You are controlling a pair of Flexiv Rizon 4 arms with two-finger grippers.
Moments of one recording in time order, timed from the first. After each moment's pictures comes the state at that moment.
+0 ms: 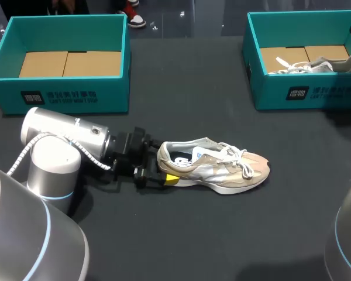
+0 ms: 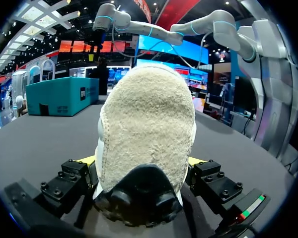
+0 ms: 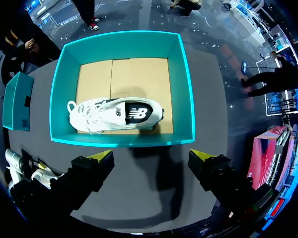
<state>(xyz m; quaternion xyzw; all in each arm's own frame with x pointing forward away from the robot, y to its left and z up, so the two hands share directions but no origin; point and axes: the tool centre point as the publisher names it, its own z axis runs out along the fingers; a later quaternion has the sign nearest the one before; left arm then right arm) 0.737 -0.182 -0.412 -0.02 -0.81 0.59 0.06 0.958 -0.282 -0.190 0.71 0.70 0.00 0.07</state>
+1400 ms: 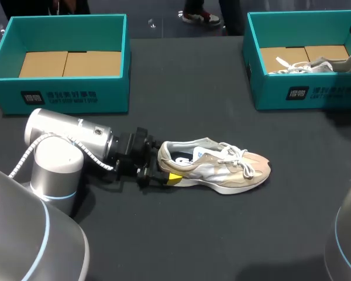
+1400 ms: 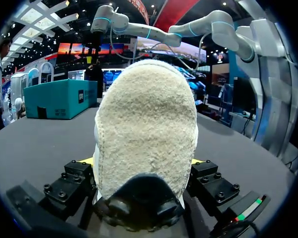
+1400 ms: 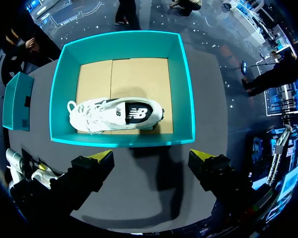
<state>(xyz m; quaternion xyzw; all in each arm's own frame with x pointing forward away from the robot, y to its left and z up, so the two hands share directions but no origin) 0.736 -0.189 -0.411 -0.03 -0.80 0.60 0.06 0.958 -0.282 -0.190 0.71 0.70 0.00 0.07</state>
